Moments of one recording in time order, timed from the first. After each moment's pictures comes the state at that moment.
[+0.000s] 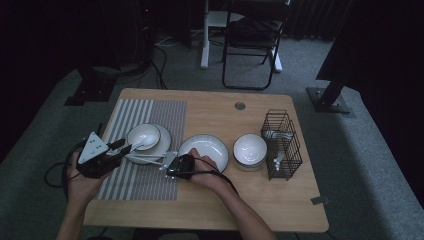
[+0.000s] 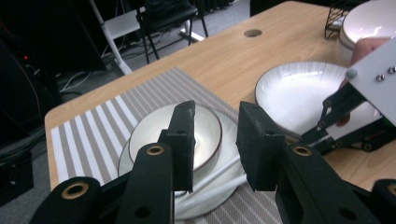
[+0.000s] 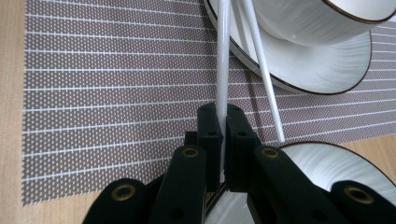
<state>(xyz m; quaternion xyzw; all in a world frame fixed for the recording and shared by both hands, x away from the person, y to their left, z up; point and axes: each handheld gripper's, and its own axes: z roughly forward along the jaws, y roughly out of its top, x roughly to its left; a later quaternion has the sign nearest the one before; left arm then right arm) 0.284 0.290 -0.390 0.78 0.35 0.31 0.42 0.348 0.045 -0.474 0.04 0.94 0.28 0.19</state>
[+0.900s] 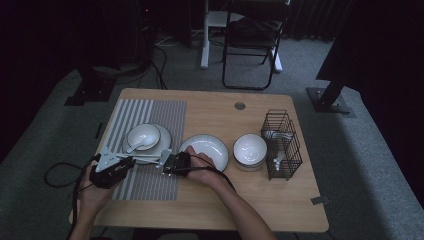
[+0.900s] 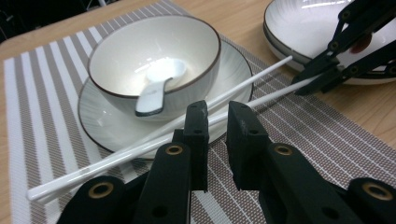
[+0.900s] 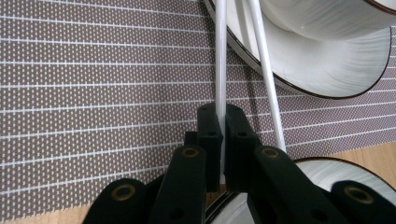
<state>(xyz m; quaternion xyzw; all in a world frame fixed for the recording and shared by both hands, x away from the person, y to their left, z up) 0.296 0.288 -0.462 0.80 0.38 0.26 0.38 0.362 0.057 -0.482 0.03 0.95 0.24 0.19</state>
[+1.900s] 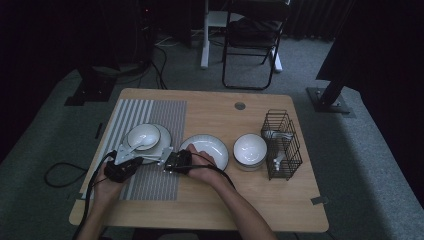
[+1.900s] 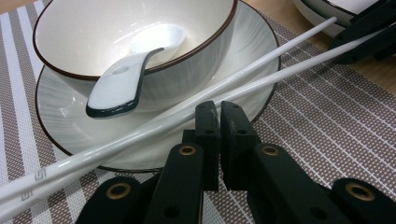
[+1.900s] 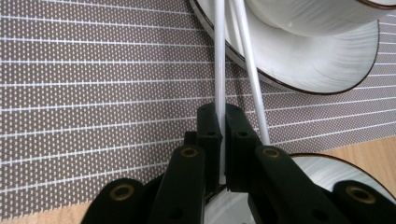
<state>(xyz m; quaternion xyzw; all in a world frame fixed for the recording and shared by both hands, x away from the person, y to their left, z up) 0.328 0.272 -0.492 0.81 0.40 0.25 0.34 0.369 0.054 -0.482 0.04 0.95 0.25 0.20</state>
